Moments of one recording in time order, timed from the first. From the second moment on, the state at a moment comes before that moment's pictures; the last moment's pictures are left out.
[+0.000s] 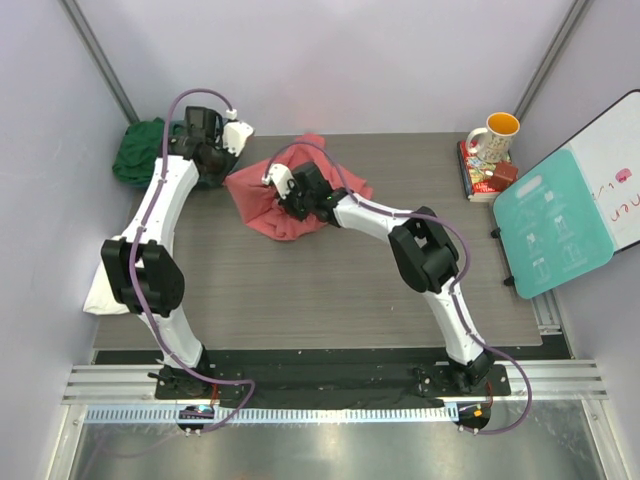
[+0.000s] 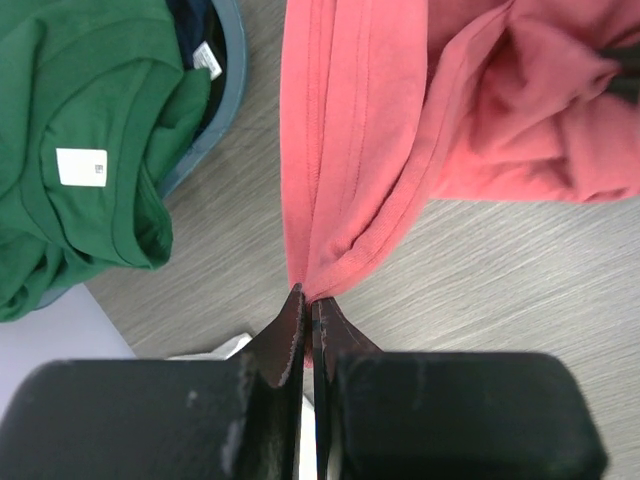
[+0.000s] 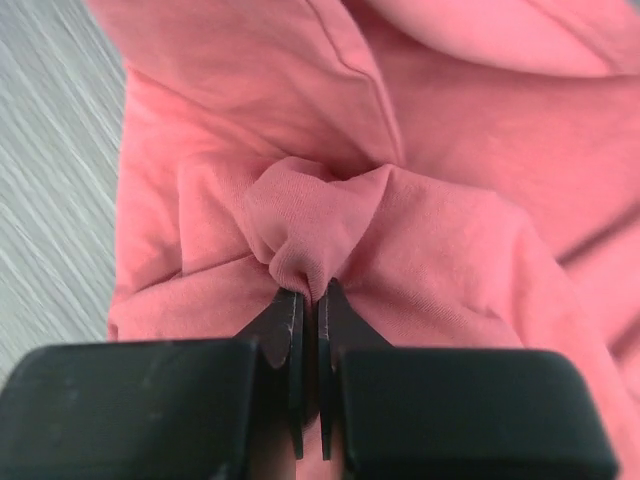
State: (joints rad) left arm -0.13 1.80 1.79 -0.91 0.05 0.52; right arm 0.72 2.29 1.80 -0.11 -0.16 -0.32
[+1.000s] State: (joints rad) left arm -0.12 1.86 1.86 -0.93 0.08 0.50; right arm 0.49 1.64 1.20 -0.46 0.42 -0.70
